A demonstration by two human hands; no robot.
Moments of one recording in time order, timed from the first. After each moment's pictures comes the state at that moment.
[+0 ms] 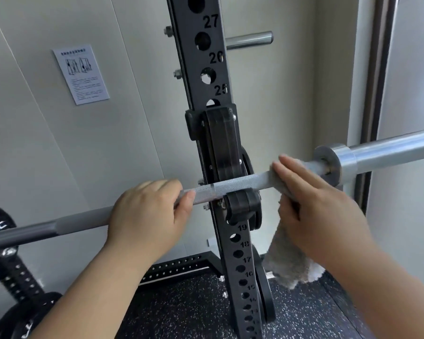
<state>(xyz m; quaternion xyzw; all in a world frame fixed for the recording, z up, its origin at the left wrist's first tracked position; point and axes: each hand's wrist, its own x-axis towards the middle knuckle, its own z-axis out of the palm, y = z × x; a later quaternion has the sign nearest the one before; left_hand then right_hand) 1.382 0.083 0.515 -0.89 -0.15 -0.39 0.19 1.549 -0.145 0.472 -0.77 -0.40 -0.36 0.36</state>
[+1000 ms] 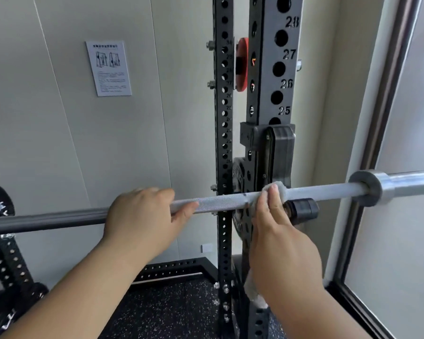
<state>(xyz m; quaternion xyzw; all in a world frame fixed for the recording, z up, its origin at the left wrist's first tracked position) 1.295 0.156 0.524 -0.88 -0.22 -0.37 0.19 1.414 -0.049 0.475 -0.86 -0.34 -0.28 0.26</state>
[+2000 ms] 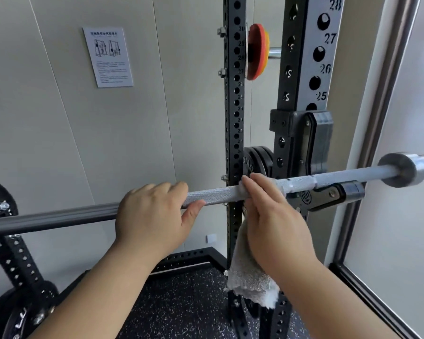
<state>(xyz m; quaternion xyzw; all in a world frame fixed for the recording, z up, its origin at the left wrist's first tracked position) 1.240 0.209 0.512 -0.89 -0.15 -0.39 0.17 1.364 0.023 0.476 -0.79 -0.38 -0.30 0.37</state>
